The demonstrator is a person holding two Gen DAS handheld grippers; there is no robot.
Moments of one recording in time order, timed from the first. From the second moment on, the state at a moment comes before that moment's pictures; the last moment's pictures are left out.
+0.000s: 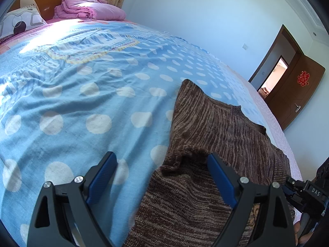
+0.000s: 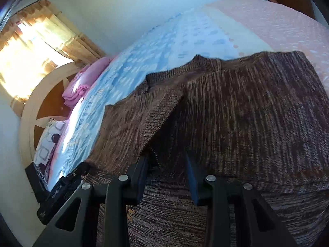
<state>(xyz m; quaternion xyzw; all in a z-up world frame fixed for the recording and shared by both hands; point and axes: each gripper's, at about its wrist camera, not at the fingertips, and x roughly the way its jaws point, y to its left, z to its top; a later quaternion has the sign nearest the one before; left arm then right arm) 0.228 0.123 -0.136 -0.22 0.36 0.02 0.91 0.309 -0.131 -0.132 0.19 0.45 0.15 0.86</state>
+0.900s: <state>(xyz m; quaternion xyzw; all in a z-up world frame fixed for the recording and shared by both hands) 0.229 0.122 -0.136 -0.22 0.36 0.02 0.91 0.381 -0.143 -0.122 0.28 0.46 0.16 0.83</state>
